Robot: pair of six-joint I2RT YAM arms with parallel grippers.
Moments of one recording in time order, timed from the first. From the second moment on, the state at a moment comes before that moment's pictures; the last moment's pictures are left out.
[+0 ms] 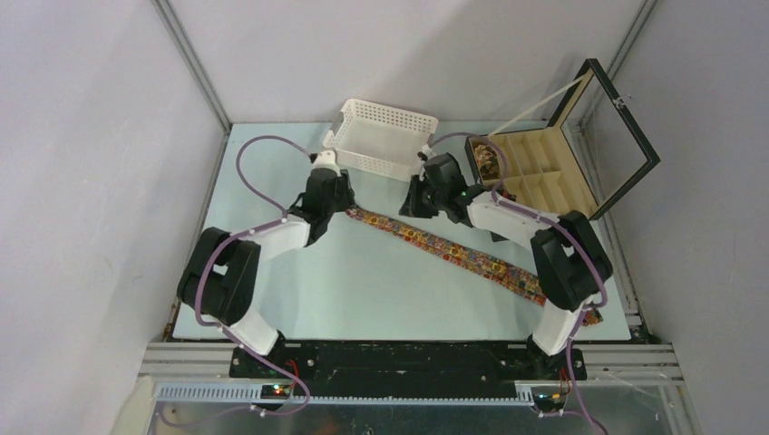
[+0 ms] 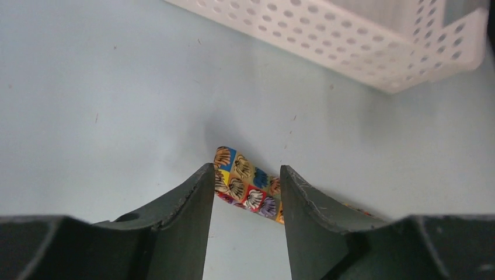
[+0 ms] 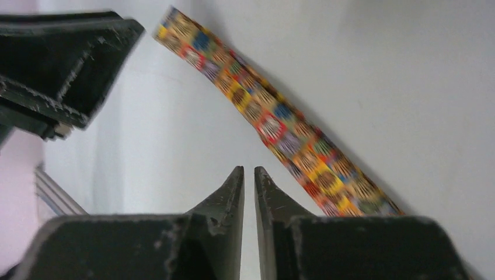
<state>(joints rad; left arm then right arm) -0.40 1.62 0.84 0.27 -0.23 -0.34 0.59 1.75 1.16 -0.15 -0.19 0.60</state>
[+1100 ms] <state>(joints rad) -0.16 1.83 0.99 0.16 0.07 -0.63 0.66 2.32 1.65 0.03 -0.34 0.86</state>
